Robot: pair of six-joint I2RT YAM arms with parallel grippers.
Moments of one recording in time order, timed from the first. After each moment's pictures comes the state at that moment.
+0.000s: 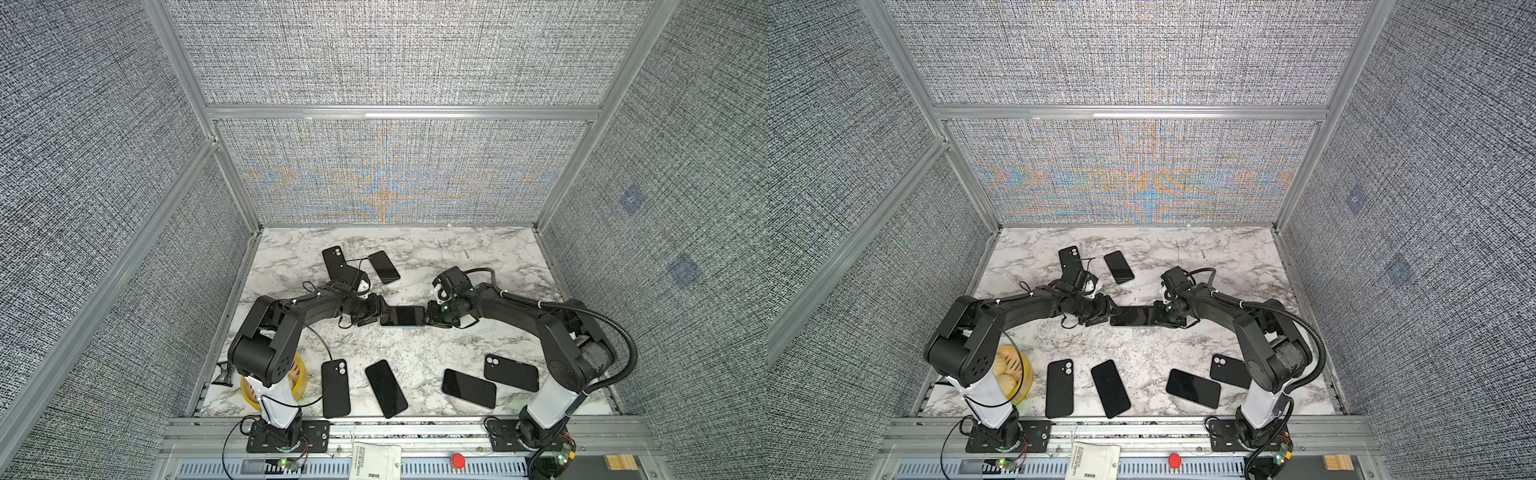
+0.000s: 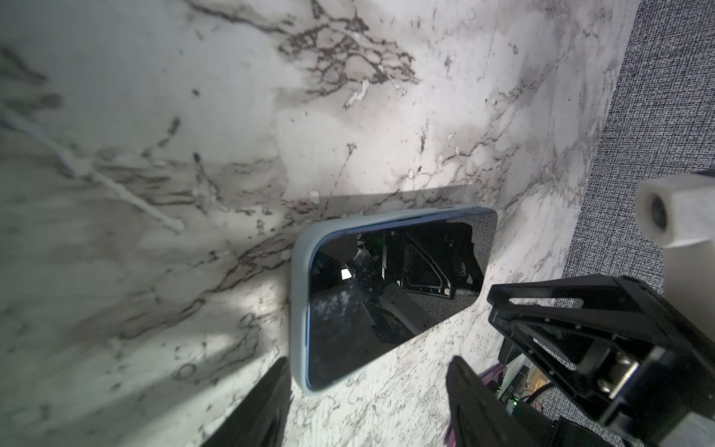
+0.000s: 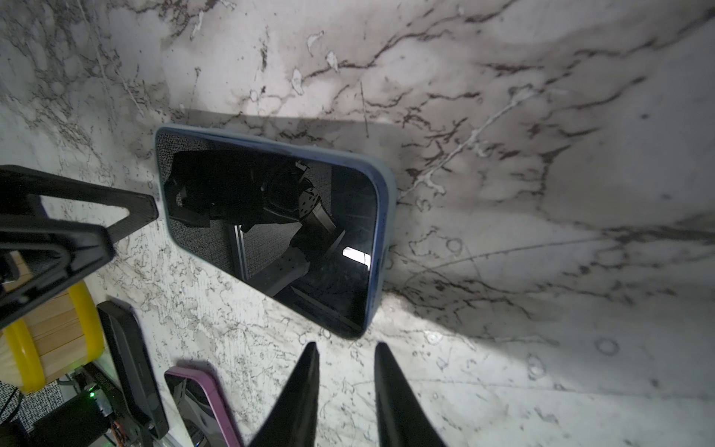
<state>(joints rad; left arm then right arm) -0.47 1.78 0.96 -0.24 0.58 -0.68 0.52 1.73 1.02 -0.46 -0.33 0.53</state>
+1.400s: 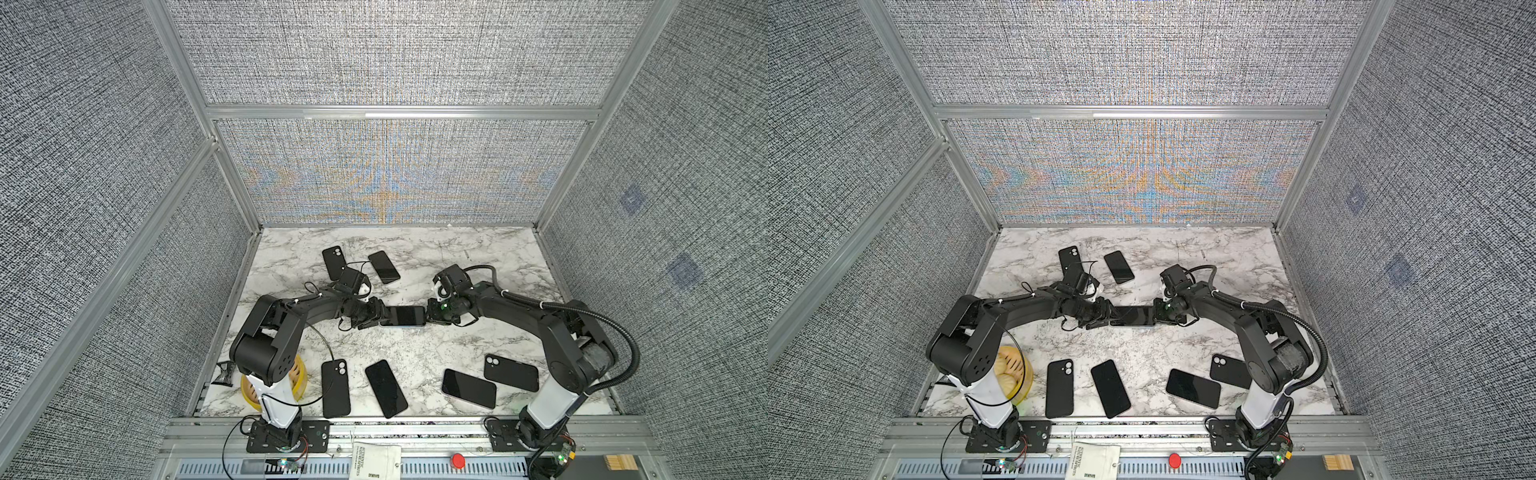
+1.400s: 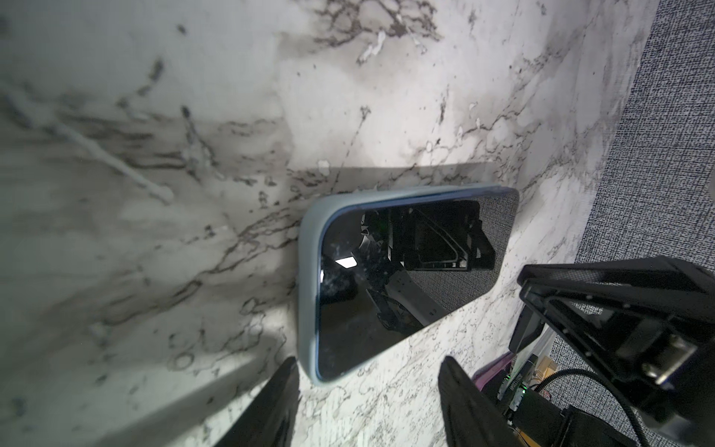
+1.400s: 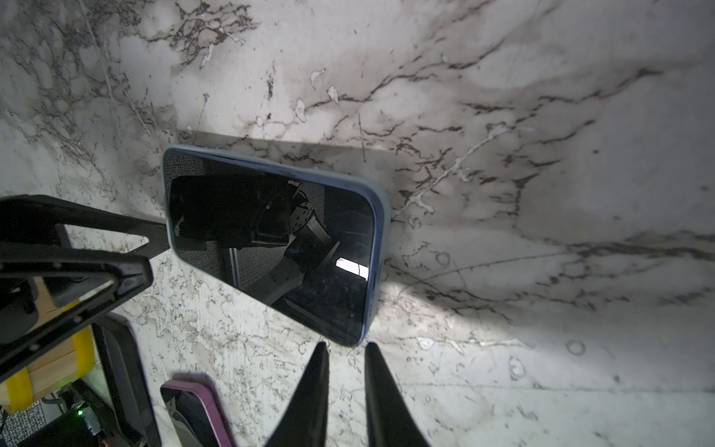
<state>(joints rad) -0.48 1.78 0.95 -0.27 0.59 -0.65 0.53 1.73 1.04 -0.46 -0.28 0.52</state>
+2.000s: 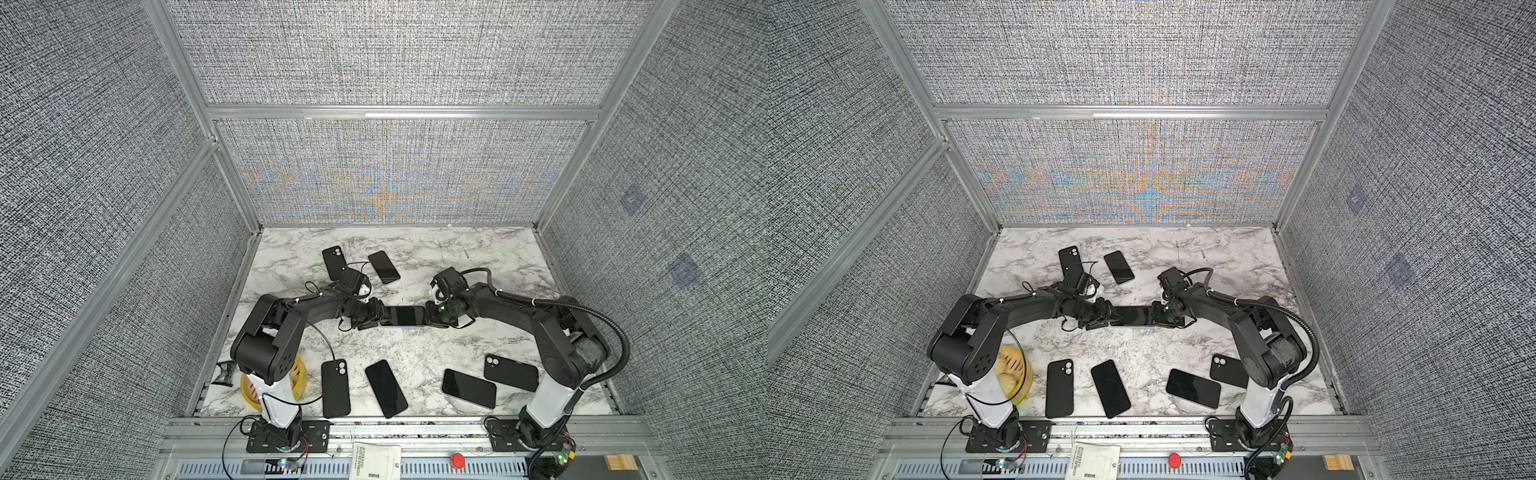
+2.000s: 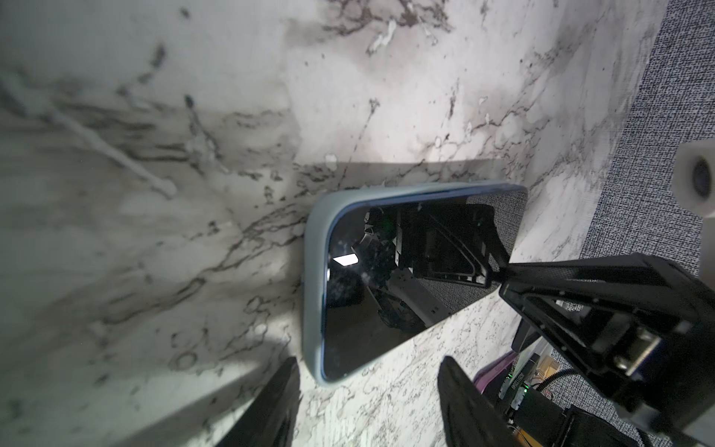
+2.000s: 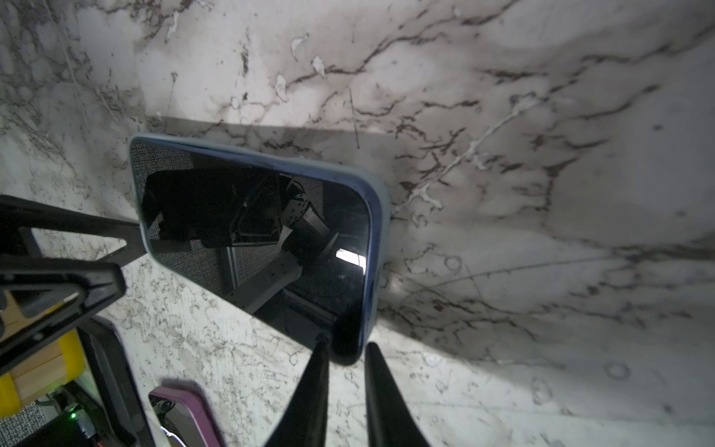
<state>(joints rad) -0.48 1.79 0.95 -0.28 0.59 -0.65 0.54 1.77 1.04 -0.45 -0.29 0.54</state>
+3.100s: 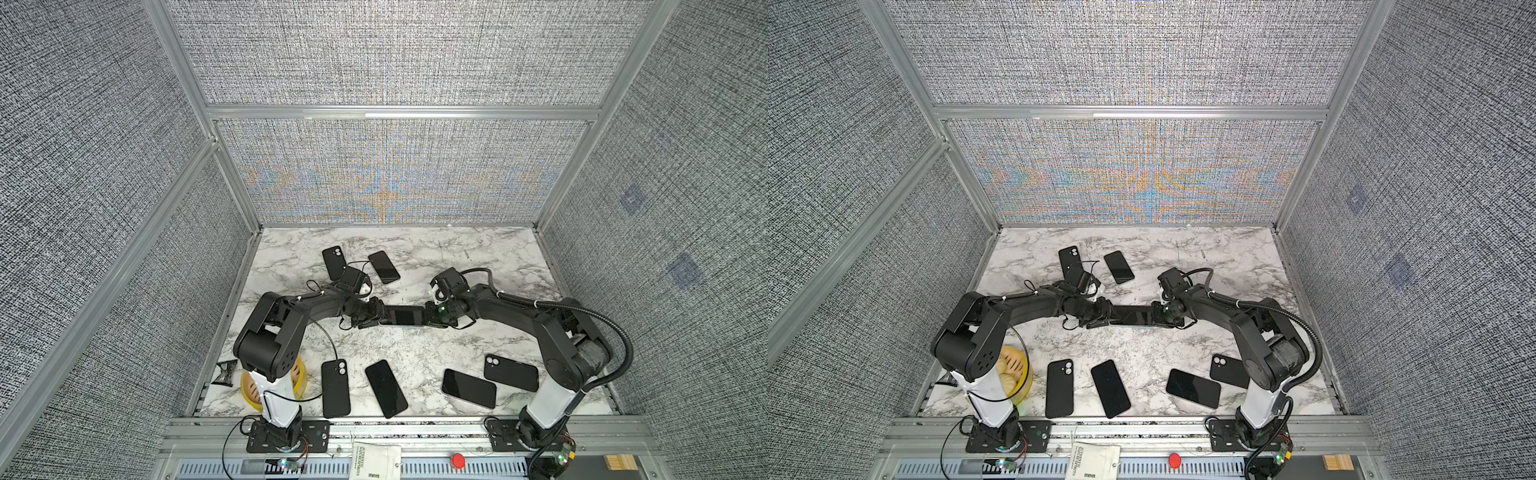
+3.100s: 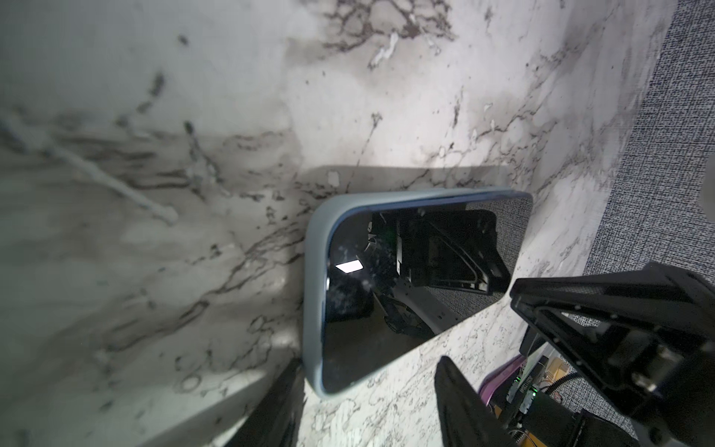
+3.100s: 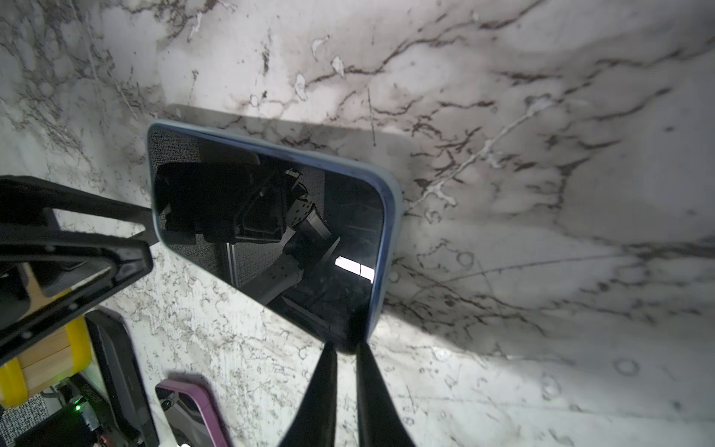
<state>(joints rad) -0.48 1.82 0.98 -0.28 0.58 -0.63 0.54 1.74 1.03 -0.44 -0.29 0.53</state>
